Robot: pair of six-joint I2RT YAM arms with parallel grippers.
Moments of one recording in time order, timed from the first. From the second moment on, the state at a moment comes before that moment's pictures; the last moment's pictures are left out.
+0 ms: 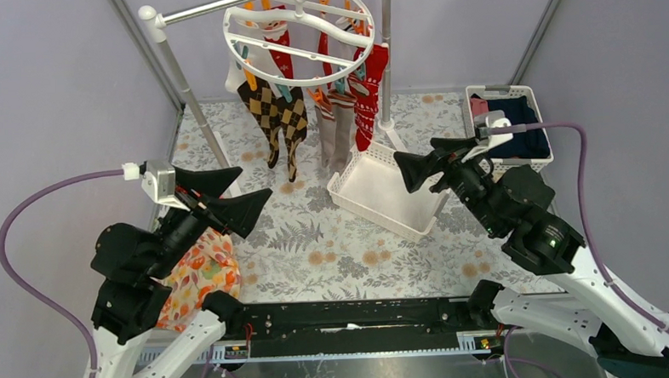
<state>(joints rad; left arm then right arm) -0.50 0.50 1.08 -0.37 0.23 -0.37 0.88 0.77 1.11 -0.28 0.35 0.24</state>
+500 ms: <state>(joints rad) -0.51 0.59 1.24 -0.47 -0.02 -0.26 0.88 0.77 1.17 -0.20 0.76 0.10</state>
